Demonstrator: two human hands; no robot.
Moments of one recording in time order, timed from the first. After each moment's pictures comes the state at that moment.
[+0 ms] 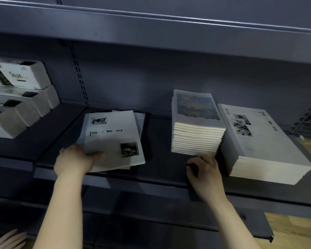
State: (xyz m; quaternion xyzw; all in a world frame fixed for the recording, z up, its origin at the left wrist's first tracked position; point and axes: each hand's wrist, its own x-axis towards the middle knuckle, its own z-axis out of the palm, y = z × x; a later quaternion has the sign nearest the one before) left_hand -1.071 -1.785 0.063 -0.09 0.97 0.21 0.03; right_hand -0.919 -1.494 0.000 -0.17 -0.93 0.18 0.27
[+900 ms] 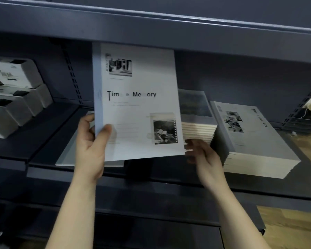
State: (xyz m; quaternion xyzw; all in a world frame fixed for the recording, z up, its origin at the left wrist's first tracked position) left_hand -1.023 -1.728 0.090 0.18 0.59 0.78 -0.10; right_hand -0.906 -1.506 0.063 -0.16 -0.80 0.52 0.25
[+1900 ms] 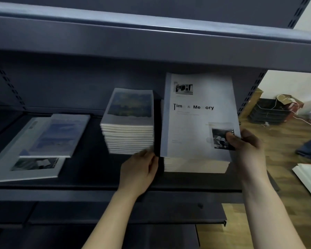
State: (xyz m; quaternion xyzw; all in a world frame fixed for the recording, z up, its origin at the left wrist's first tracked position) left_hand -0.939 -1.517 0.025 0.37 0.89 0.26 -0.06; right_hand -0.805 -1.317 0.115 -0.23 -0.61 0.64 0.40
